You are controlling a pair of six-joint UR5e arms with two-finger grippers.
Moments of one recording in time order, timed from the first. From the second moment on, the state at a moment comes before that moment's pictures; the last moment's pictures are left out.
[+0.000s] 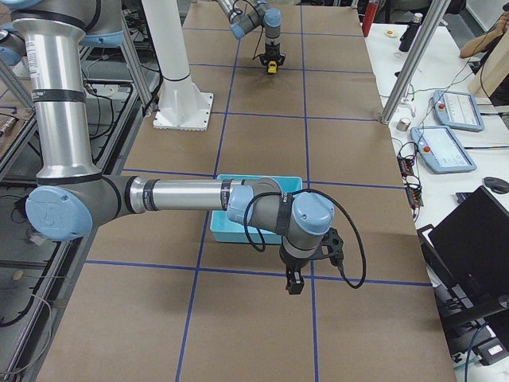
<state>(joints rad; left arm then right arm) -0.62 -1.83 -1.80 -1.70 -1.90 0.48 1.68 -1.50 1.58 -1.81 2.30 -0.33</state>
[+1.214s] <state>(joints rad) -0.65 -1.71 -1.80 -1.86 -1.94 0.49 1.68 -1.50 1.58 -1.81 2.30 -0.33</state>
